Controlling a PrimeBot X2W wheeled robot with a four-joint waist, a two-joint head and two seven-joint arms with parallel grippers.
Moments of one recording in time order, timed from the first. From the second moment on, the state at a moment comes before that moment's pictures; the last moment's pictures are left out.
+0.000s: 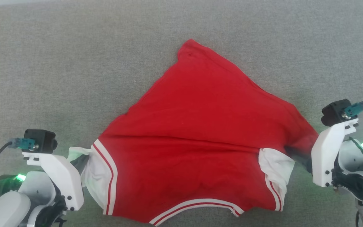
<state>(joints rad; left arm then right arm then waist) -0.27 0.80 -0.54 -0.10 -1.01 0.33 0.39 -0.28 -0.34 0.08 0.02 0.55 0.13 0.91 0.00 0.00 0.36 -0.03</state>
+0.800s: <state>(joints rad) -0.27 0.76 -0.57 -0.10 -1.01 0.32 0.38 -0.61 -0.36 0.21 -0.10 0.52 0.13 0.83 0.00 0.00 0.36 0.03</state>
